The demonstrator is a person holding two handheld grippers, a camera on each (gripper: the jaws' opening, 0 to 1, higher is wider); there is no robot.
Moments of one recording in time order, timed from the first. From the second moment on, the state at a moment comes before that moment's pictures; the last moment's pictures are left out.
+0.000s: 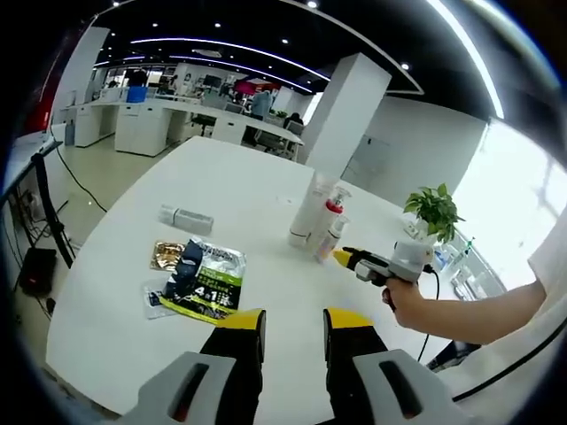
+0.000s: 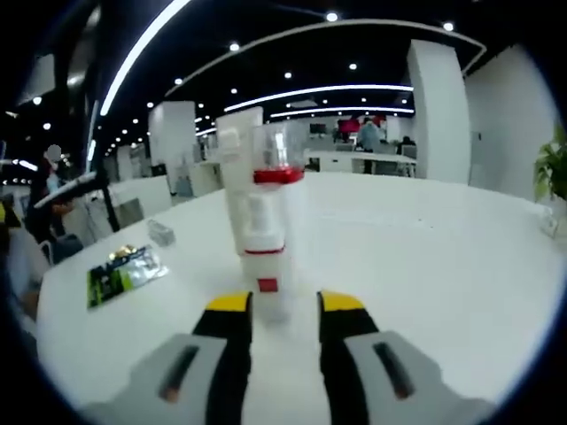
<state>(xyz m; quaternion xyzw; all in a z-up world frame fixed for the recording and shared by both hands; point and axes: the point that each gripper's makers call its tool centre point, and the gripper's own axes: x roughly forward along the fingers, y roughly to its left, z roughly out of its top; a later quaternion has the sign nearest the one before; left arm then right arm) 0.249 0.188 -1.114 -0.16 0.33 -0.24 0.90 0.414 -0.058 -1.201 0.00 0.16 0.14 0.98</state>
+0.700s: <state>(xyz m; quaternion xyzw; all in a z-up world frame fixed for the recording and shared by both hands) 0.252 0.196 -1.113 -0.16 0.33 -0.21 0.91 0.430 -0.043 -1.196 0.02 0.16 0.15 0.98</state>
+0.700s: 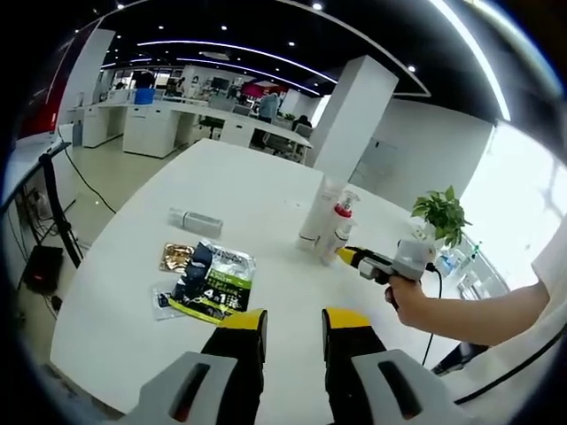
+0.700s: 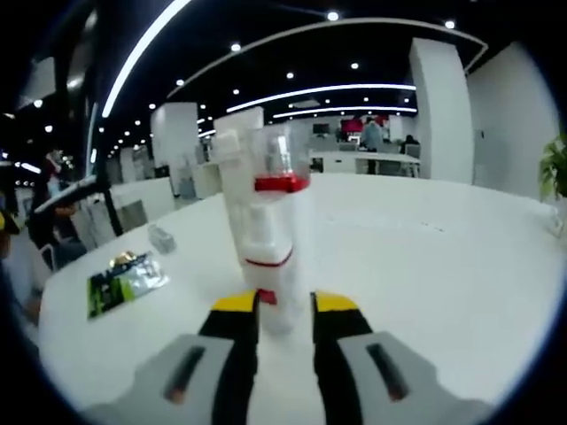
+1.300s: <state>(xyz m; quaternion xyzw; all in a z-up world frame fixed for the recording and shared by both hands) 0.245 0.199 -1.112 -0.17 0.33 -0.20 0.91 0.426 -0.039 -1.198 0.02 0.17 0.16 0.97</state>
